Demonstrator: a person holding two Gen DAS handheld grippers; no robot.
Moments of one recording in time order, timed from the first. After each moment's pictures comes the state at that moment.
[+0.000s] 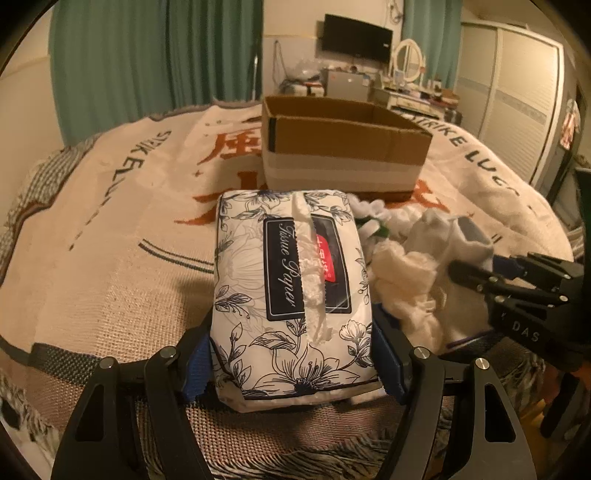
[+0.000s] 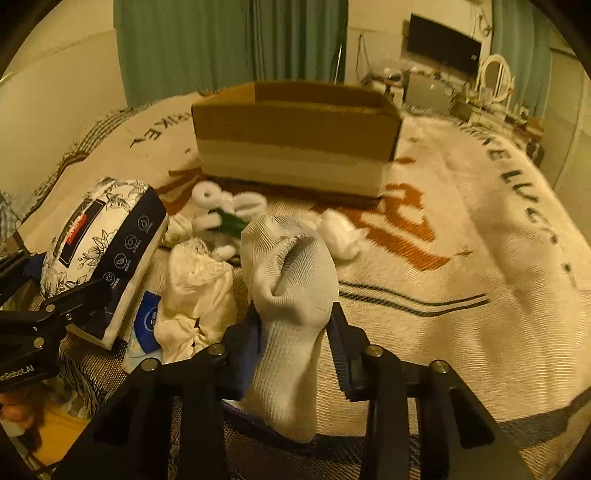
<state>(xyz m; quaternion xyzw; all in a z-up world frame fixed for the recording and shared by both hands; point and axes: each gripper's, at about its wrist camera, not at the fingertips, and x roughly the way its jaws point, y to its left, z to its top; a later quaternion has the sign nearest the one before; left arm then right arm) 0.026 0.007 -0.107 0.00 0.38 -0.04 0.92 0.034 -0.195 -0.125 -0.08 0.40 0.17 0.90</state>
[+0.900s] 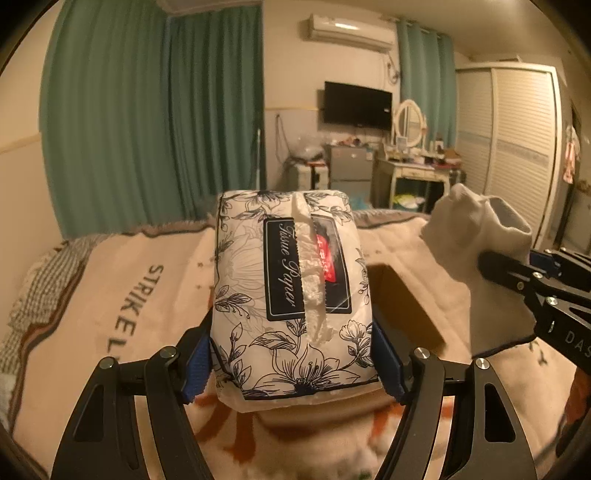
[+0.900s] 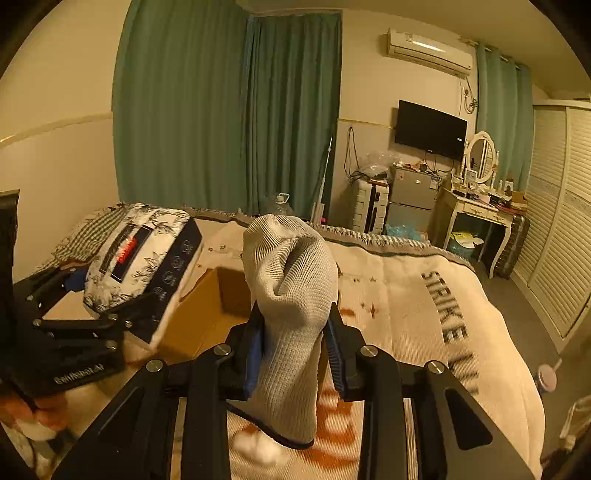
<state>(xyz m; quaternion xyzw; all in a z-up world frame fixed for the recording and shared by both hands) 0.185 -0.009 0.018 0.01 0.26 -0.03 0.97 0.163 -0.200 0.050 -0.07 0.25 0.18 0.95</state>
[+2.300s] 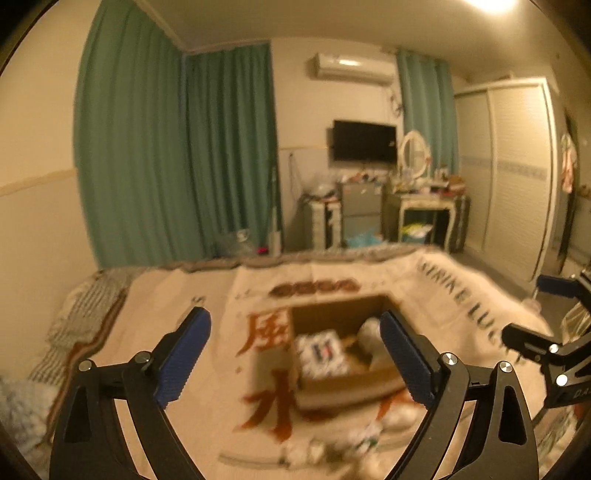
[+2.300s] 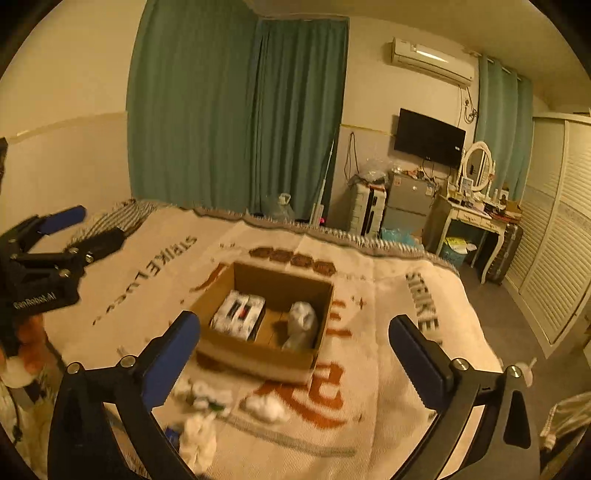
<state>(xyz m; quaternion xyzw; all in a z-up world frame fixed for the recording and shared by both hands) 0.062 0.013 0.092 0.03 0.20 0.01 0.98 0.058 -0.219 0.095 -0.09 0.25 0.18 0.95</state>
